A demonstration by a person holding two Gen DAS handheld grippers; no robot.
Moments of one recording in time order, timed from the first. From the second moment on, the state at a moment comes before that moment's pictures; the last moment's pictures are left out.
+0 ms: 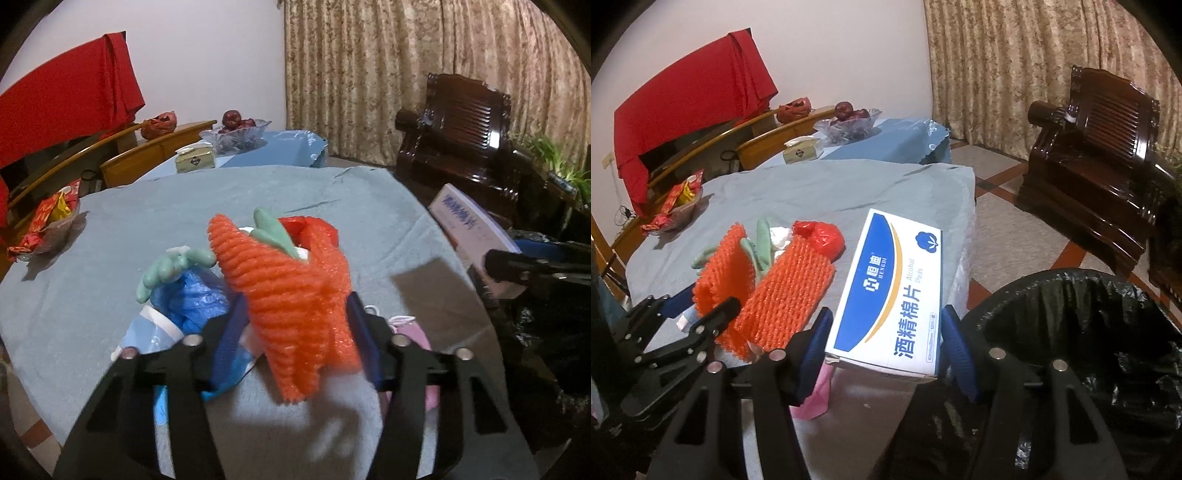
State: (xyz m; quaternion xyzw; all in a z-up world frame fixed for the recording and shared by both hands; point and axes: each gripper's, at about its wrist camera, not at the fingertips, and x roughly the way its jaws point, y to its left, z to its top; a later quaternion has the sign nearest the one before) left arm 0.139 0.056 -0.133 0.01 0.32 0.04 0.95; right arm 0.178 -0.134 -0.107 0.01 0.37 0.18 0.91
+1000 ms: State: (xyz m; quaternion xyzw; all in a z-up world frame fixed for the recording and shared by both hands) left arm 0.086 0.016 -0.043 -0.01 0.22 -0.04 0.97; right arm 0.122 -0.173 -0.043 0.01 0.30 0.17 0.94
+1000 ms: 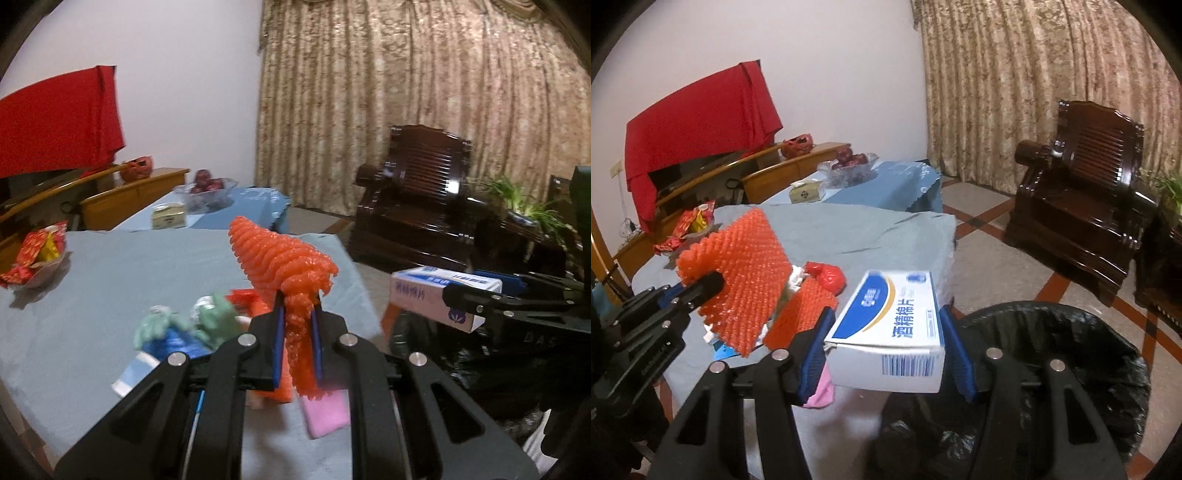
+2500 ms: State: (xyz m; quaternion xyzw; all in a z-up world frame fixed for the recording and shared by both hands) left arm 0.115 -0.070 -0.079 0.00 0.27 -0.18 0.95; right arm 0.100 -0.317 -0.067 0.05 0.31 -0.02 0.95
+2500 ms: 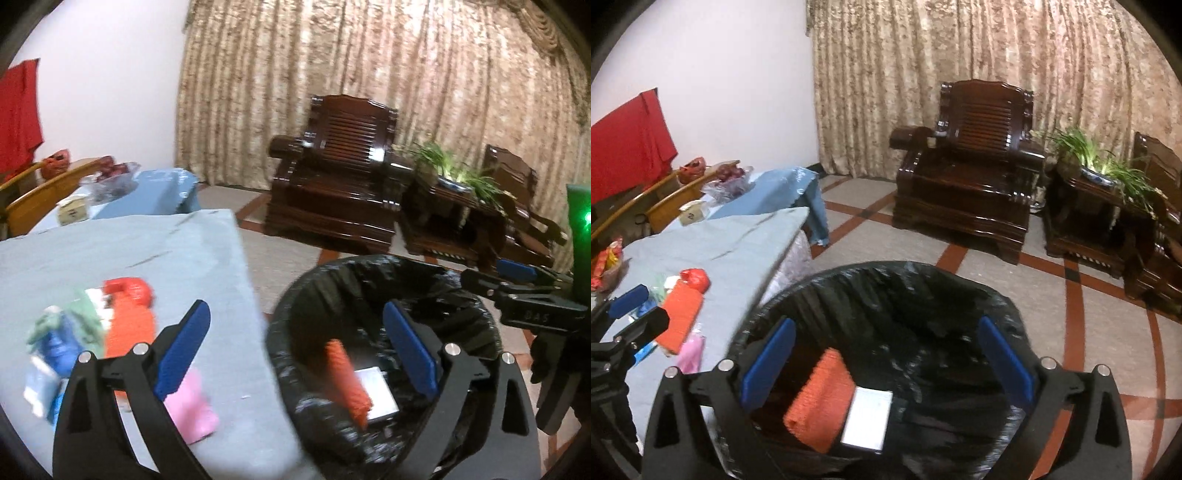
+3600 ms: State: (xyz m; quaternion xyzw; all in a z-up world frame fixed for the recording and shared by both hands) left arm 0.078 0.154 -0.095 -0.02 0.29 0.07 0.95; right arm 0.123 -0.061 -0.121 -0.03 0.34 0.19 0.92
